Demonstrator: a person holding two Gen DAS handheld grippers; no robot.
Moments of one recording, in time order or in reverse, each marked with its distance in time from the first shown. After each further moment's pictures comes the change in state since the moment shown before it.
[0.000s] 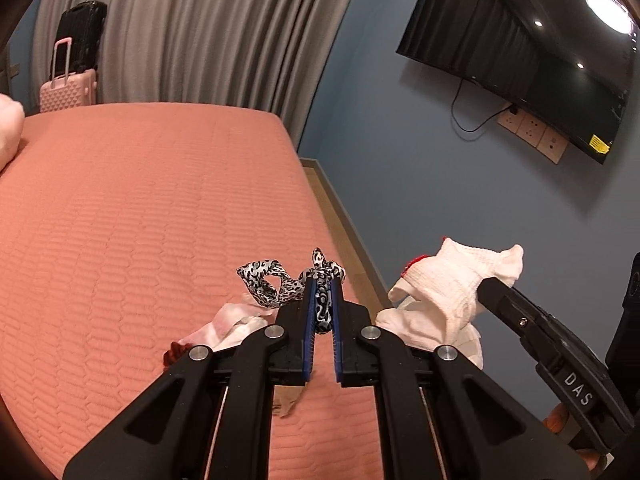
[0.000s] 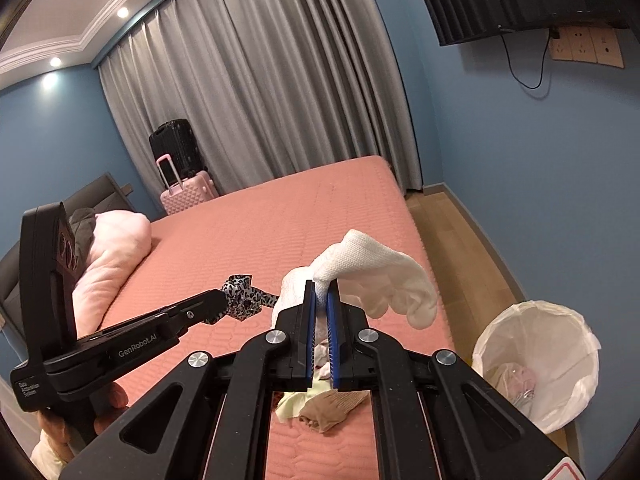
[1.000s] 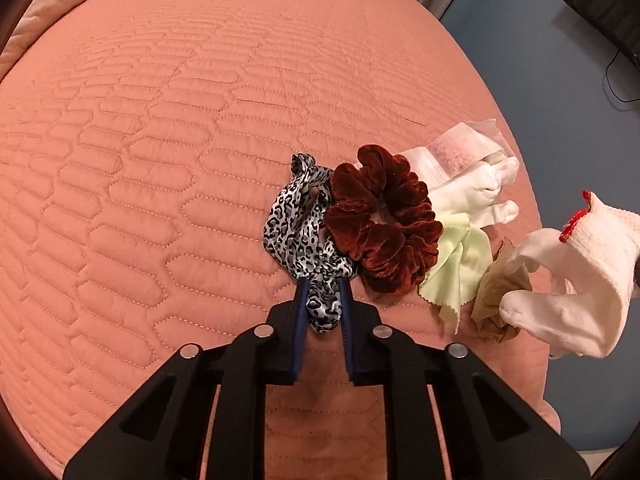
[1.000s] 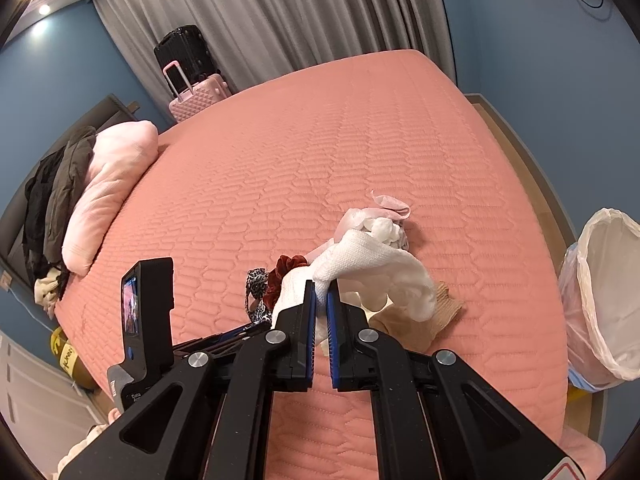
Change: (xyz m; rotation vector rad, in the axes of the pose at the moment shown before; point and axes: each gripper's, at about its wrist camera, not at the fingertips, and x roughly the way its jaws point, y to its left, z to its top) left arm 0.104 0.179 -0.154 -0.300 0.367 0.270; right arm 0.137 0.069 -0.120 -0.031 0.364 0.081
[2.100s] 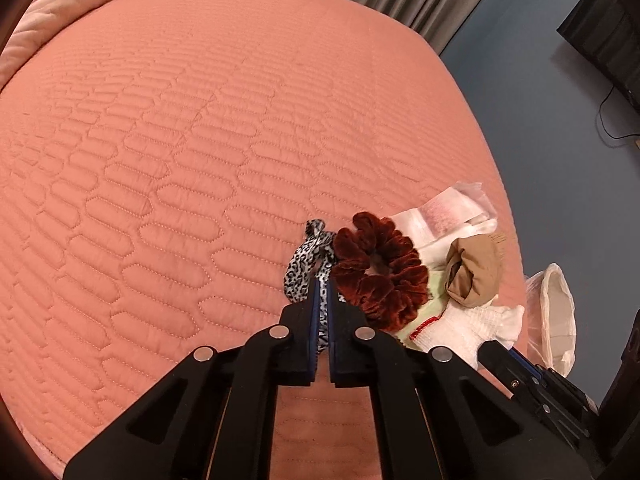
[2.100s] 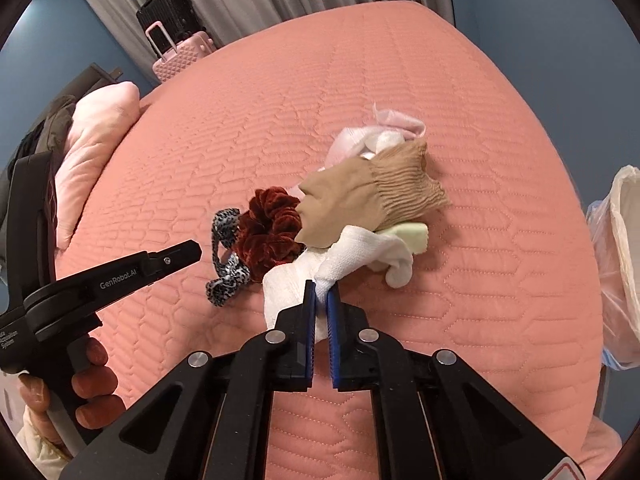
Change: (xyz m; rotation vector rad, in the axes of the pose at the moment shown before) left arm -0.047 0.019 0.028 -0.051 -0.100 -0.047; right arm 0.062 0.007 -0.031 -0.008 0.136 -0.028
